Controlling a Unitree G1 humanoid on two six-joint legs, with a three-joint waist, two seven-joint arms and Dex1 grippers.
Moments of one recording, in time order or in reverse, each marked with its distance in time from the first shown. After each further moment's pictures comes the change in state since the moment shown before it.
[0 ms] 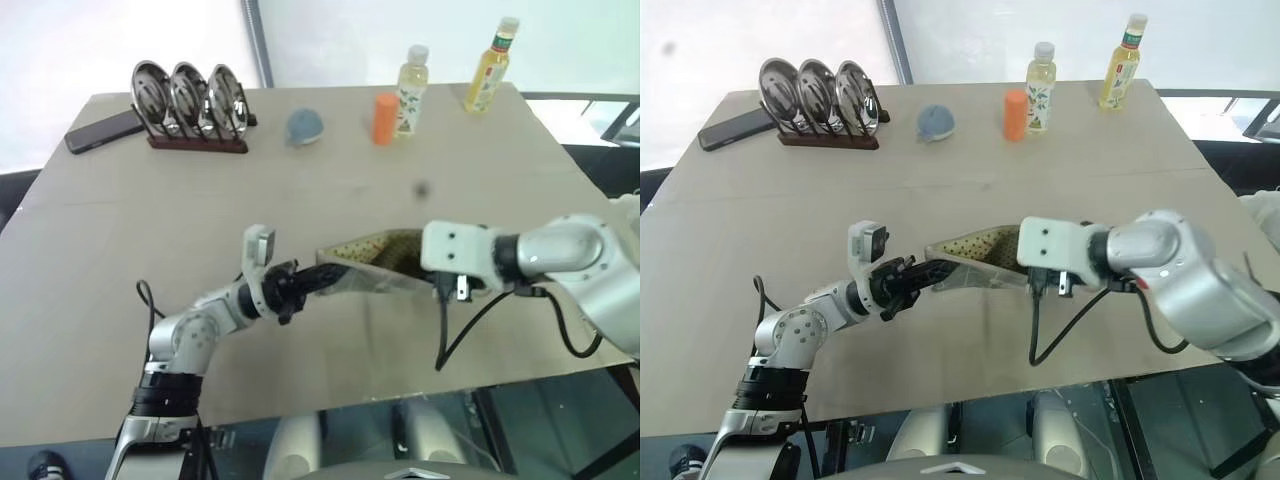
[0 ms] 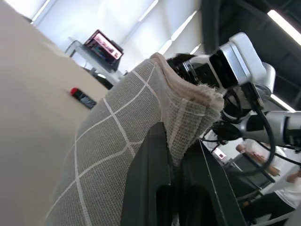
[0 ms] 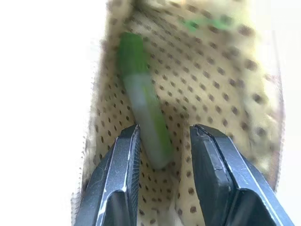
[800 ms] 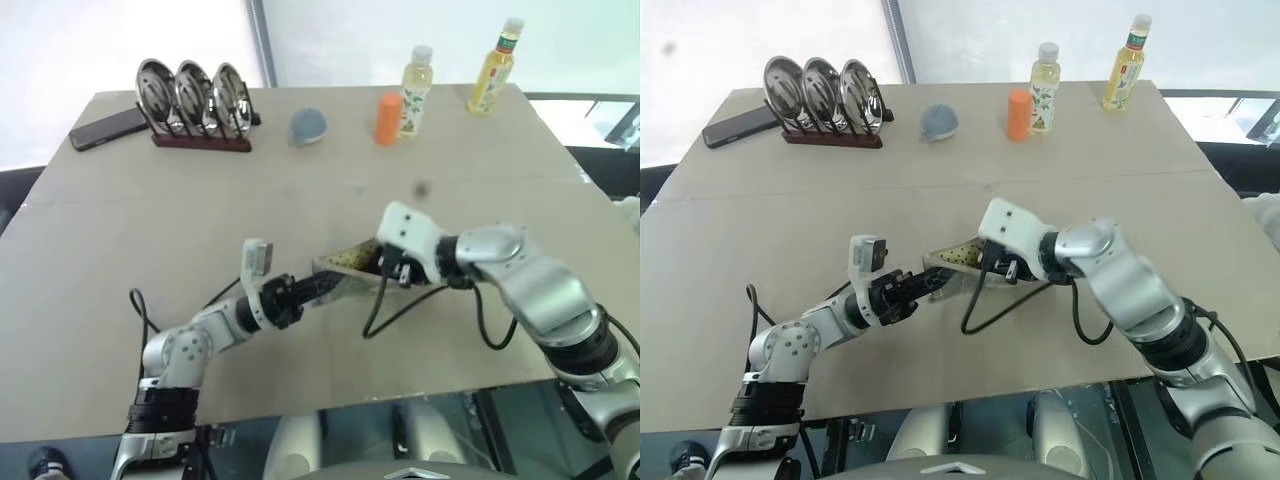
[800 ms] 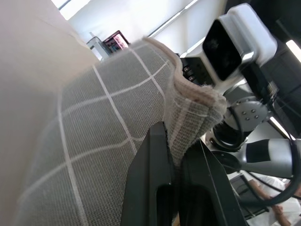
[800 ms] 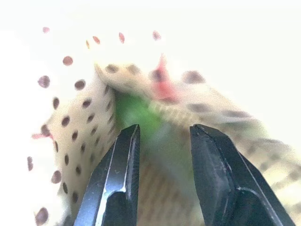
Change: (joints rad) left arm 0.063 -0.029 0.066 -0.052 -0.121 0.179 0.105; right arm -0.014 0.483 -0.260 0.097 0.066 0.359 -0.054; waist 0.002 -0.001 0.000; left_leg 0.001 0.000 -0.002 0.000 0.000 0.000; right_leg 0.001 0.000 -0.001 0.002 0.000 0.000
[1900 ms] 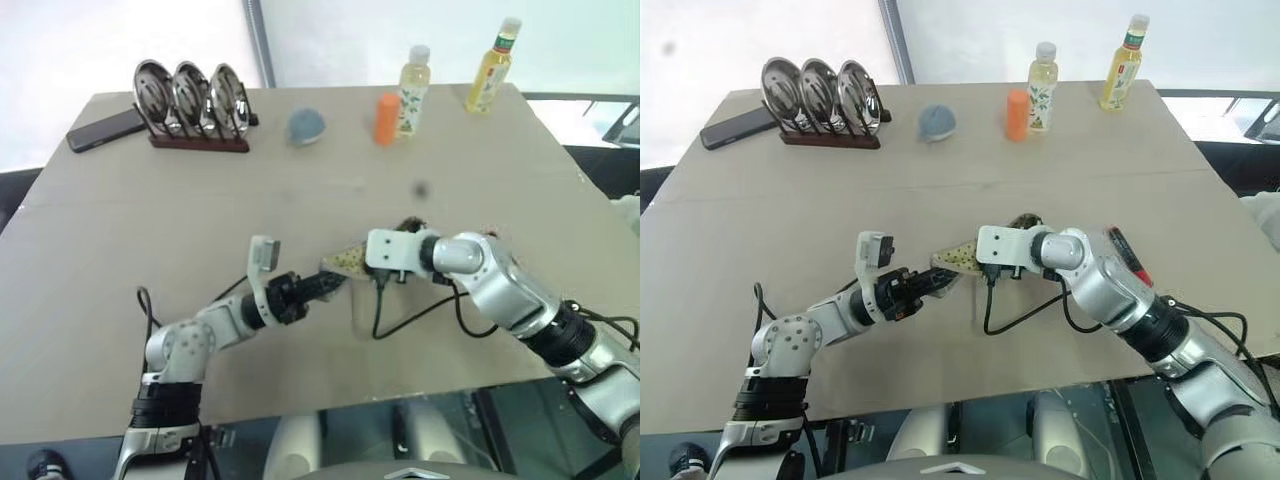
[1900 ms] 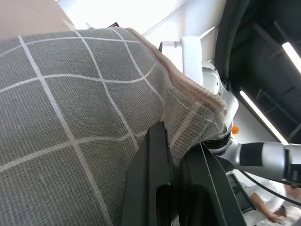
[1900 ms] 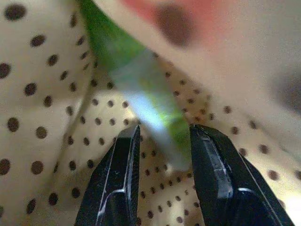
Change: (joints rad) left arm -0.022 -0.012 0.003 -0.012 0.013 0.032 0.055; right arm 0.019 -0.108 0.382 0.494 -0.433 -0.904 -0.189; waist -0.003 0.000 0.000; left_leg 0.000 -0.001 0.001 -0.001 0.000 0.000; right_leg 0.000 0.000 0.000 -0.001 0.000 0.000
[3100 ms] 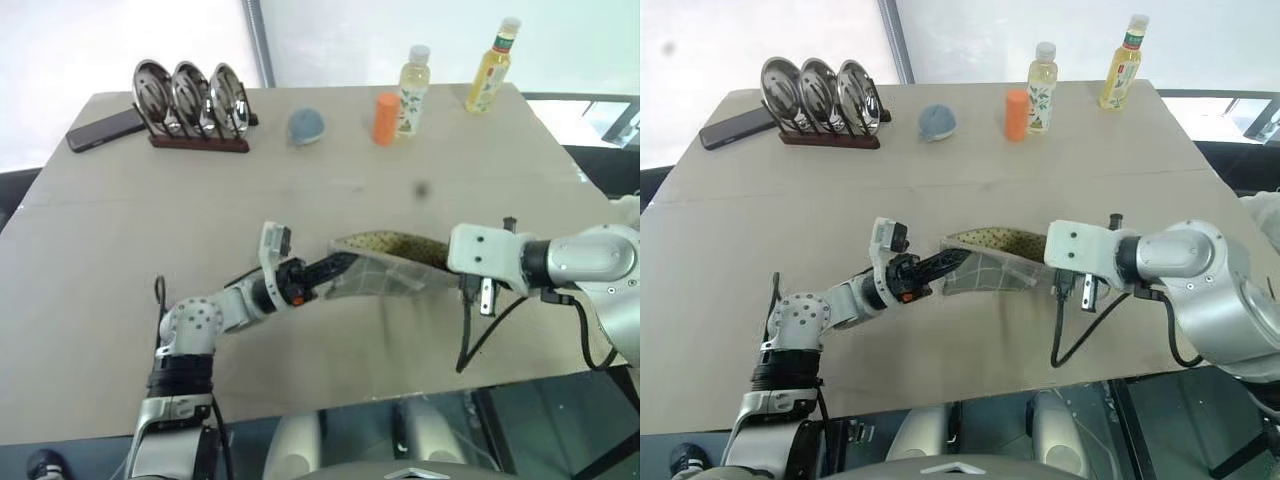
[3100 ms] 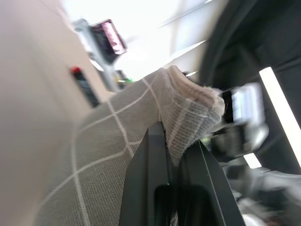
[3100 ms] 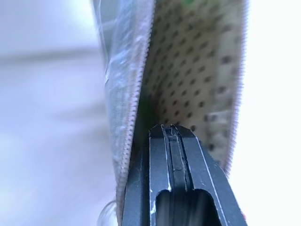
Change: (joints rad) left arm -0.122 -0.011 -0.015 0.142 -0.019 0.049 0.041; right arm 0.159 -0.405 -0.390 -0.663 0.240 0.546 0.339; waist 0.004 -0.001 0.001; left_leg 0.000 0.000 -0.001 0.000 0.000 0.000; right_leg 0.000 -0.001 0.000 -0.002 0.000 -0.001
